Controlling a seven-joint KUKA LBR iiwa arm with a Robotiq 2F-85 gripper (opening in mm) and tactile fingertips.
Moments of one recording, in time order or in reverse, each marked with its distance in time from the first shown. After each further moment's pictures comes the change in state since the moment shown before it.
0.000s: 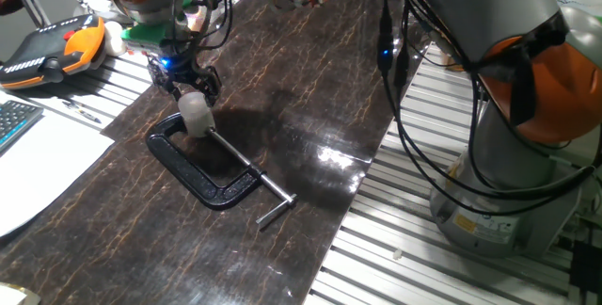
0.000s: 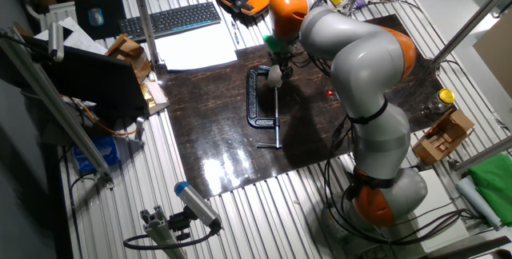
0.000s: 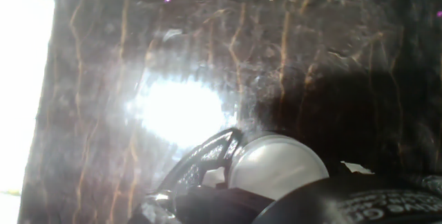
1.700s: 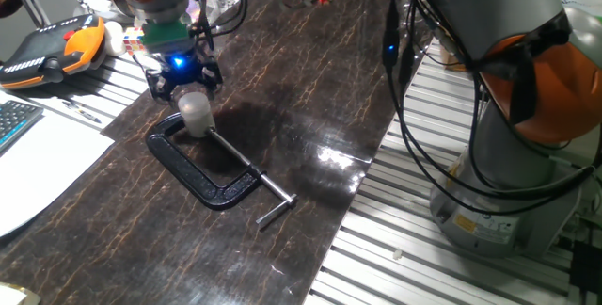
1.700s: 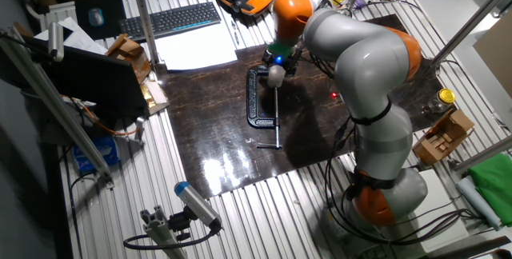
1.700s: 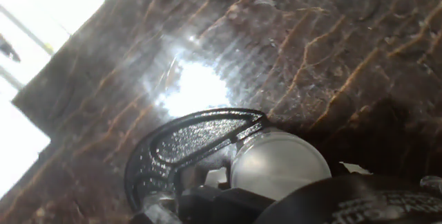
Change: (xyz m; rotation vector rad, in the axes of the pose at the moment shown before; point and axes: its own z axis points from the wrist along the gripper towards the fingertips) arm 0.002 0.001 -0.001 -0.053 0.019 -0.579
